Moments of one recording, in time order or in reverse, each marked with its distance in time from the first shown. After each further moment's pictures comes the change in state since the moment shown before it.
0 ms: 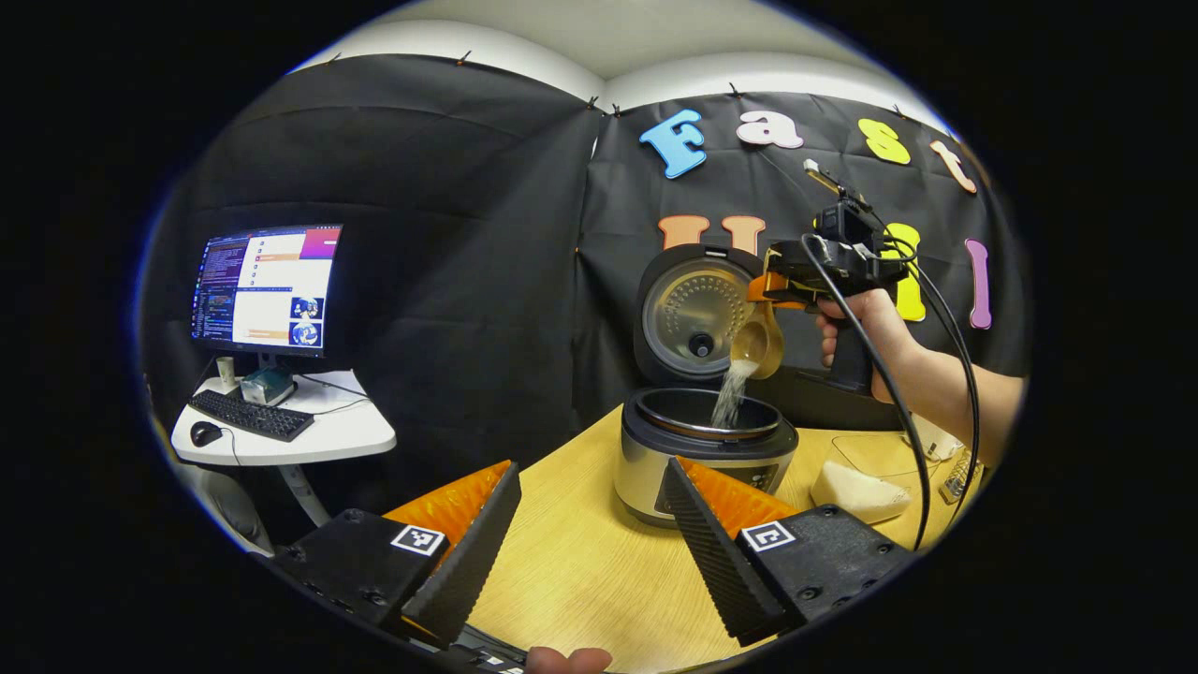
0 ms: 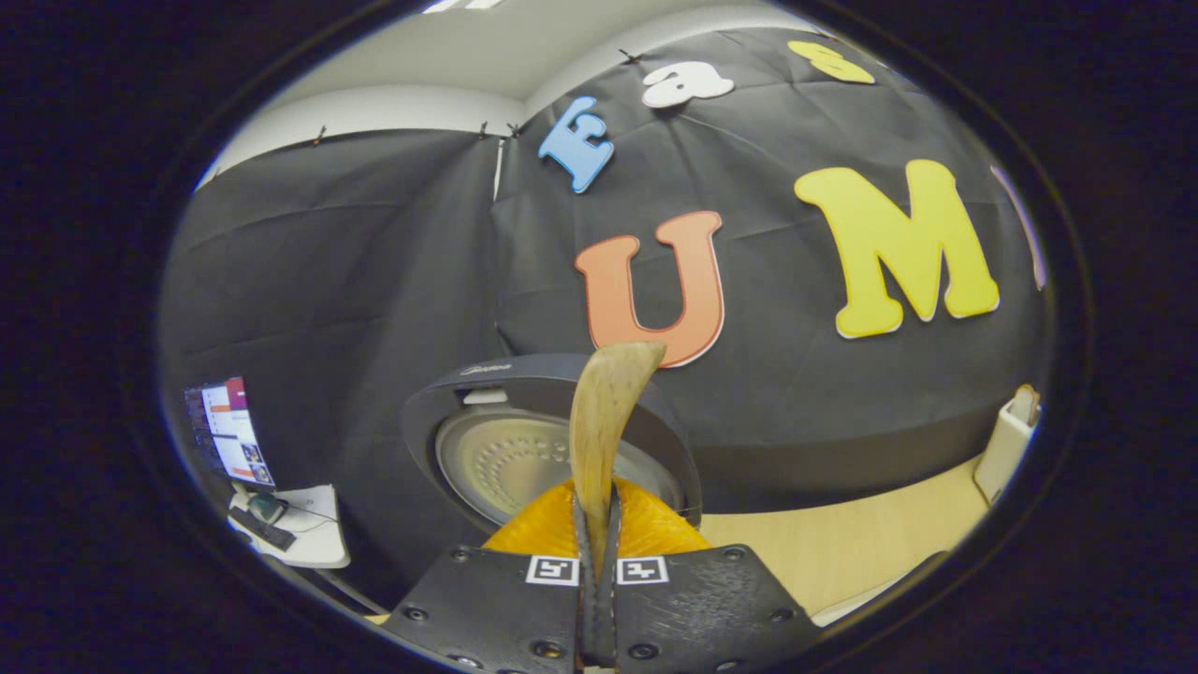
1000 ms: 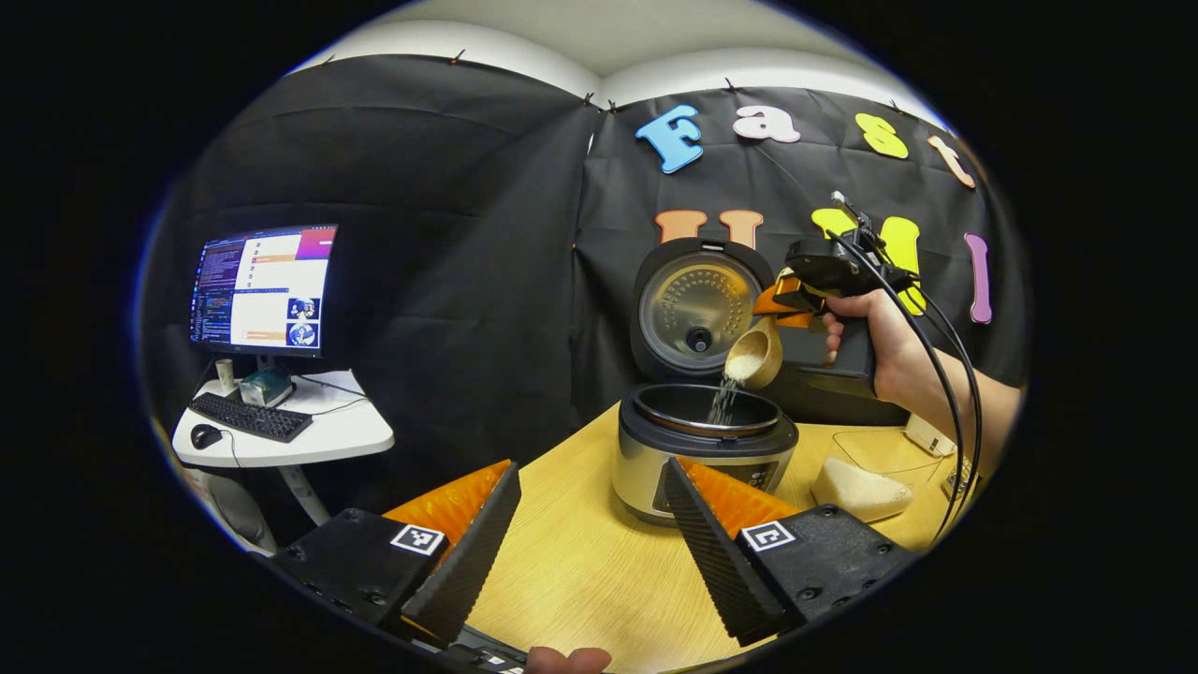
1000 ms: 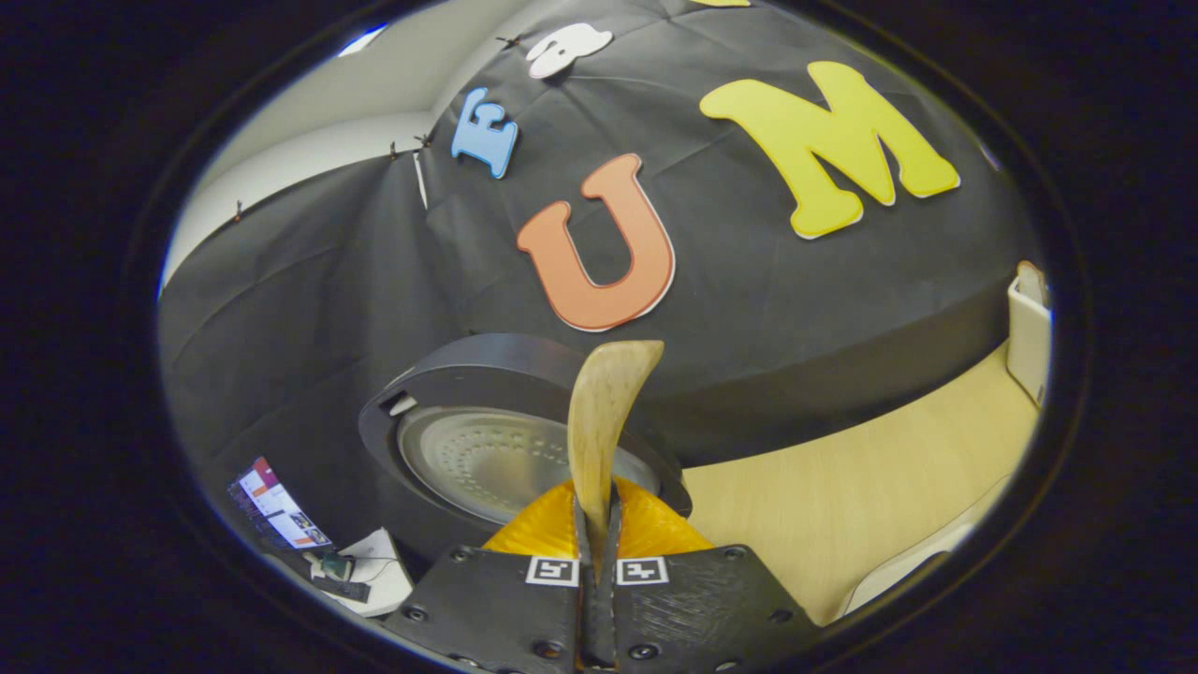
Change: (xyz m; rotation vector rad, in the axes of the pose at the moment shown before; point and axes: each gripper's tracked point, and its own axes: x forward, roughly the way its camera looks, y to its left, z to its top) left arm 0.003 0.000 -0.004 0.009 0.015 0.004; right arm 0.011 -0.034 -0.032 0.318 0.132 0.004
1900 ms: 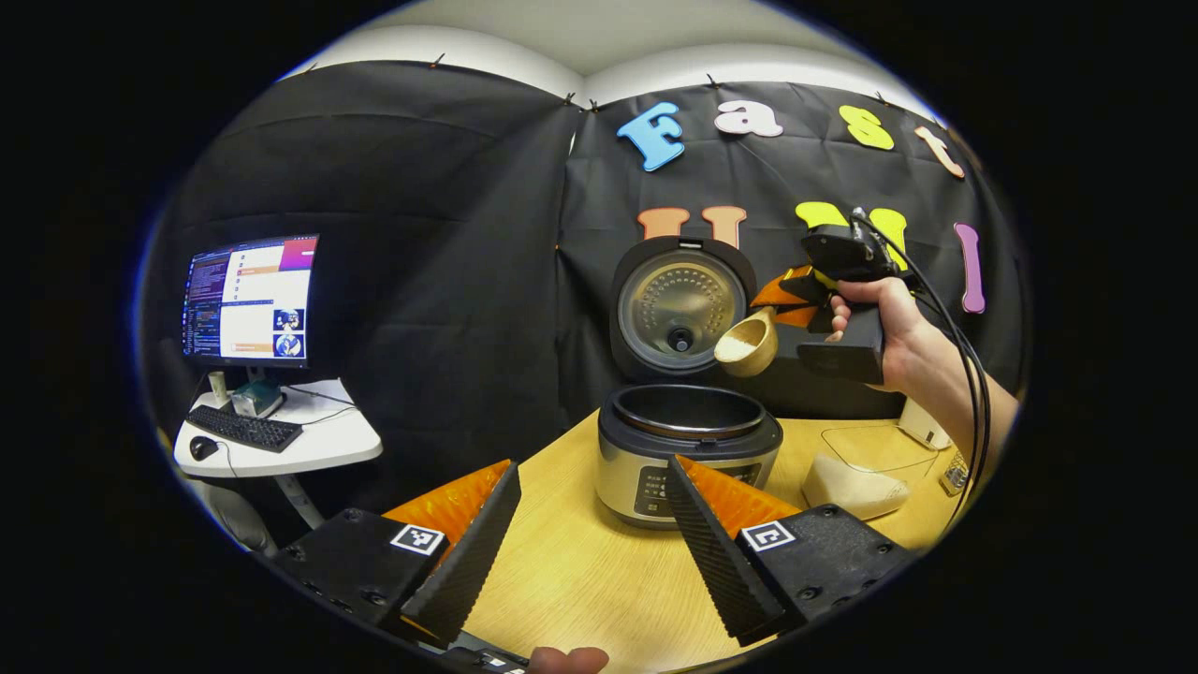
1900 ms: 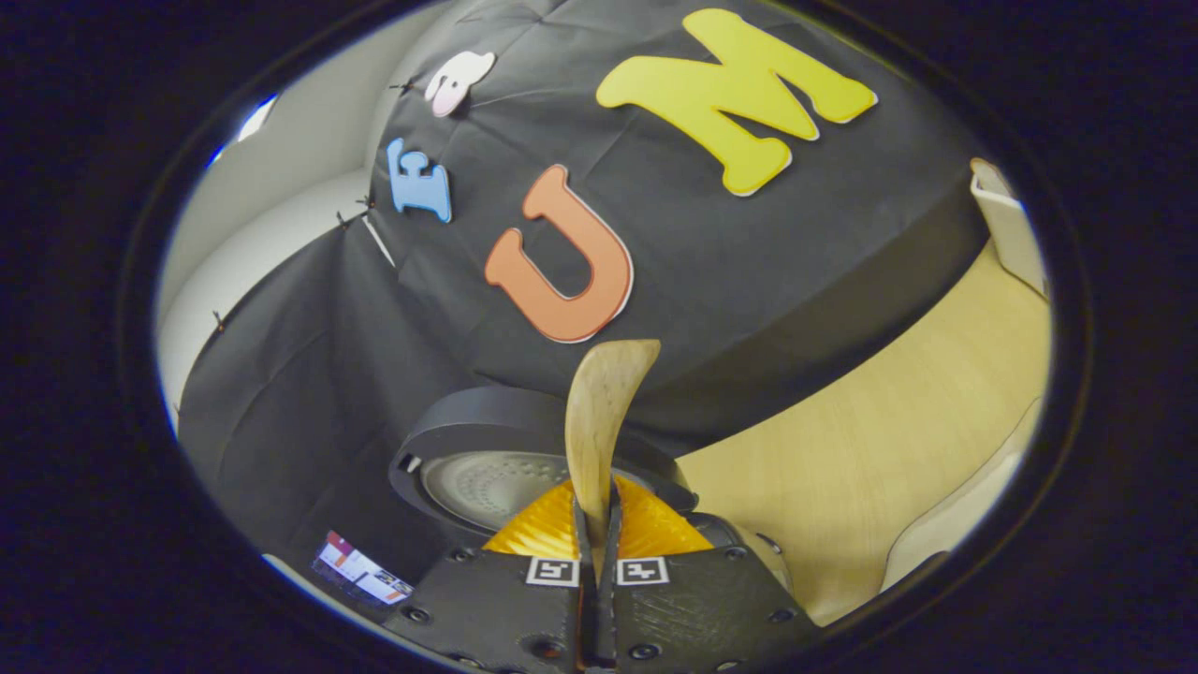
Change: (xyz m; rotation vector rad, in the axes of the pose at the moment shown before) left arm 0.002 -0.019 0.006 0.031 0.000 -0.028; right arm -0.013 -0.013 0.007 0.270 0.032 0.058
